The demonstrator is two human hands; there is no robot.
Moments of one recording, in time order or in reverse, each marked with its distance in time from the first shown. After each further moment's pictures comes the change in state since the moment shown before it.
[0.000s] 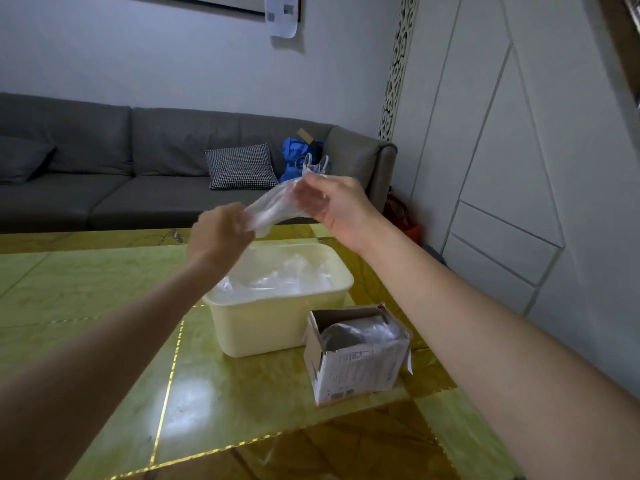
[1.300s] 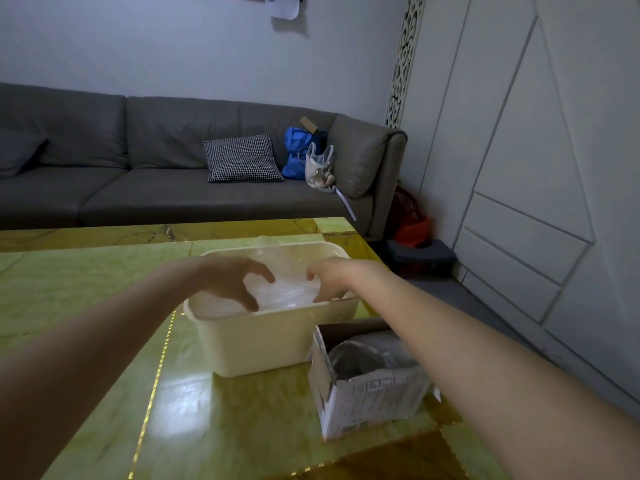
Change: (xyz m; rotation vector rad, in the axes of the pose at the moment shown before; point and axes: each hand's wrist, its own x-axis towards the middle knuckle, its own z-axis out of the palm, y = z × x) left_hand 0.034 -0.052 0.063 0.381 -1.002 0.131; right_hand 0.041 0.097 -0.040 -1.700 -0.477 0.445
